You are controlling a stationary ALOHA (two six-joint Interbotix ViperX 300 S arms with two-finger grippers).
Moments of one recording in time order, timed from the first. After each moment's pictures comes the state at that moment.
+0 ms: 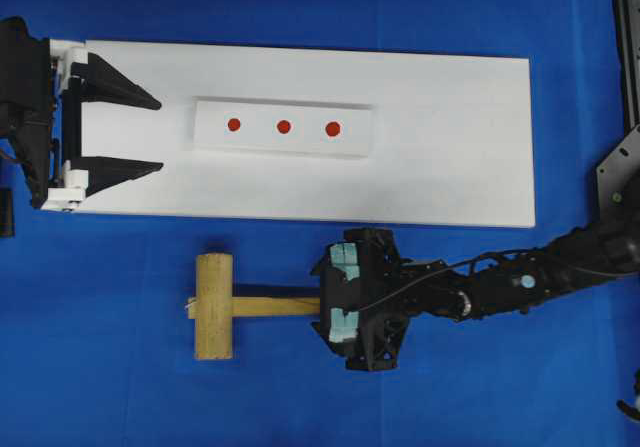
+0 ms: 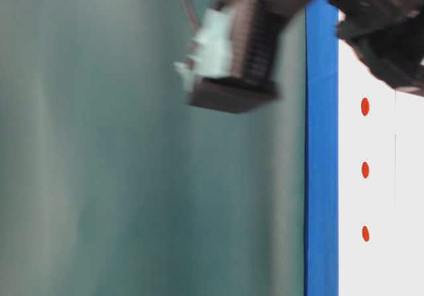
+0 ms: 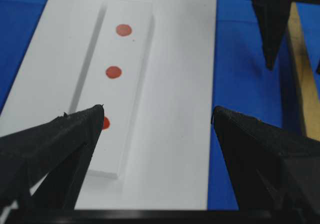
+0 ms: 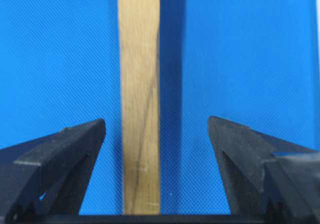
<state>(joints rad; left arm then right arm) 0.09 -0.66 1.09 -0.01 0.01 -0.01 0.37 0.24 0.56 1.60 -0.28 -1.16</state>
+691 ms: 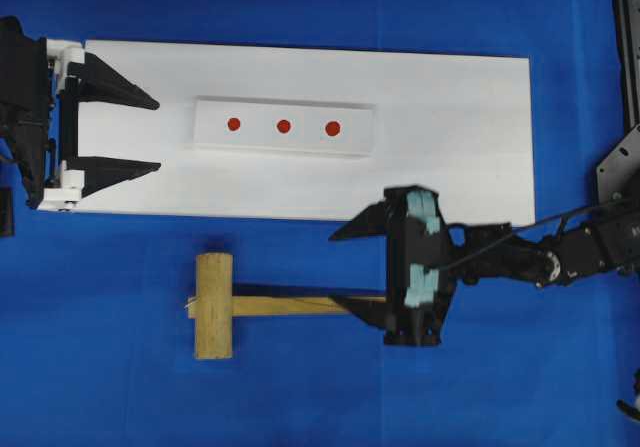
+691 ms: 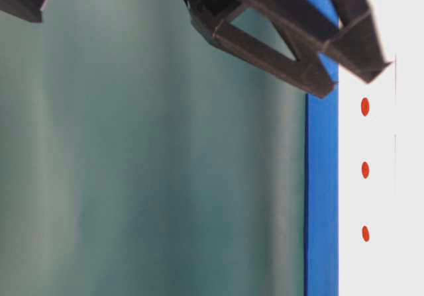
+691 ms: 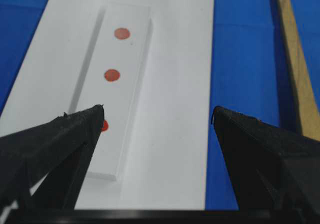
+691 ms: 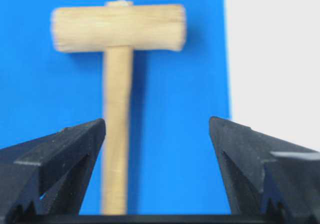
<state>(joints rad) 0.09 -0.67 1.10 -0.01 0.01 -0.01 0.33 -0.08 0.69 1.60 -0.34 -1.20</state>
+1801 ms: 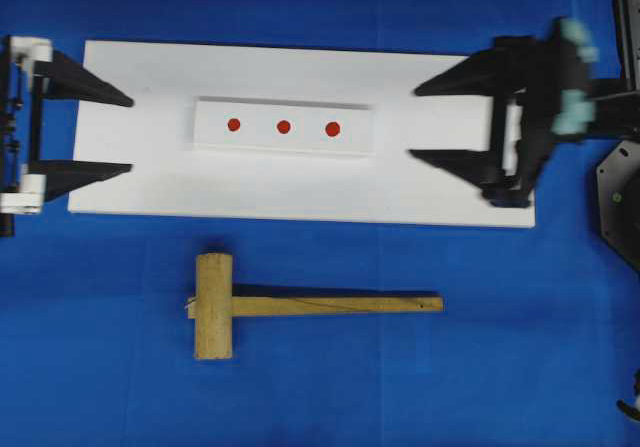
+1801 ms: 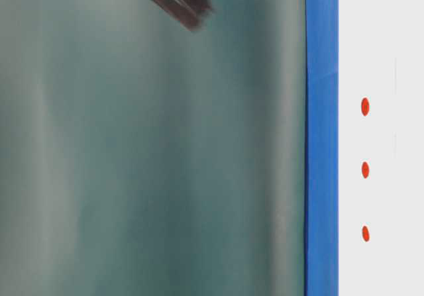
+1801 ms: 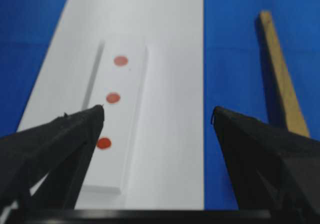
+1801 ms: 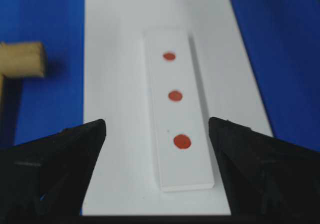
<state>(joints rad) 0.07 -0.85 1.16 -0.01 0.00 0.05 -0.05 -0.59 0.97 1.52 -0.12 -1.35</state>
